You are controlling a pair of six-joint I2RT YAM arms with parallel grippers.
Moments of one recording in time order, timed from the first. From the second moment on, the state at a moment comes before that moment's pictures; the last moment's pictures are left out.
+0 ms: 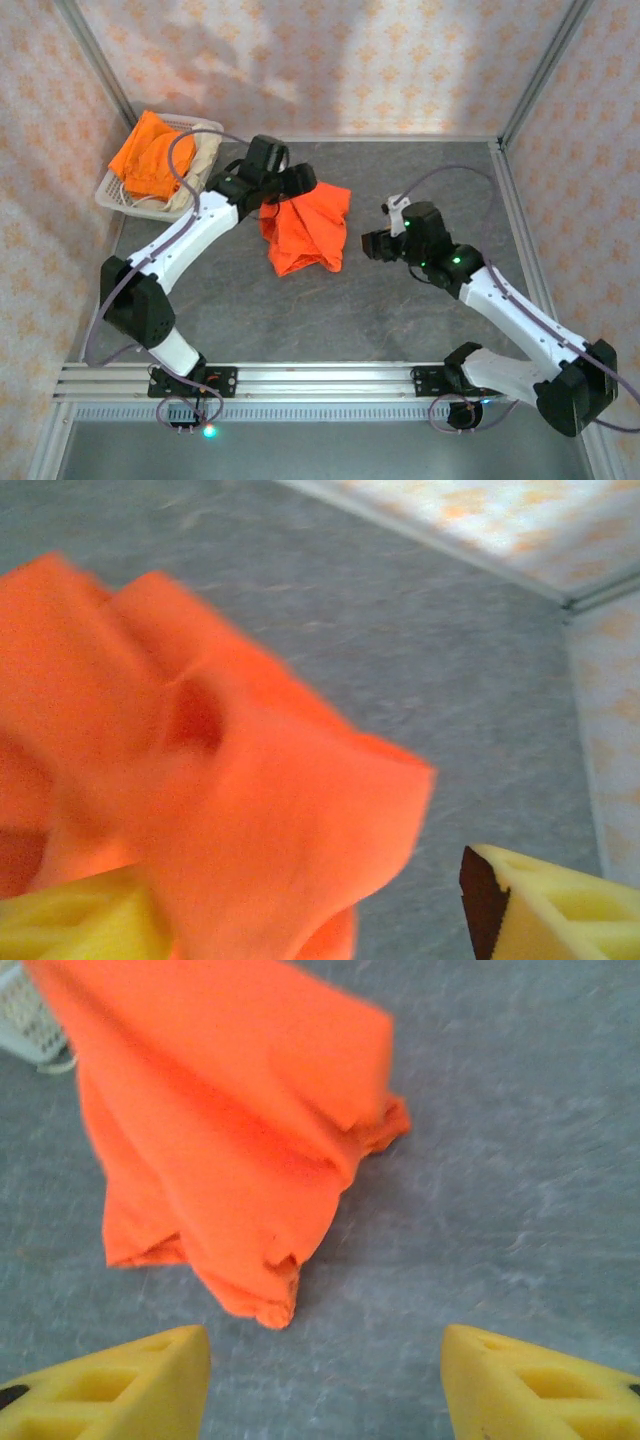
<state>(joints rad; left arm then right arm) -0.44 1.58 1.42 -0.58 0.02 -0.73 0.58 1.07 0.85 -0.45 -0.05 0.24</state>
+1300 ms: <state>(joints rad) -0.36 1.64 1.02 -0.38 0.18 -0.58 0.71 1.19 0.78 -0.32 -0.01 0.47</state>
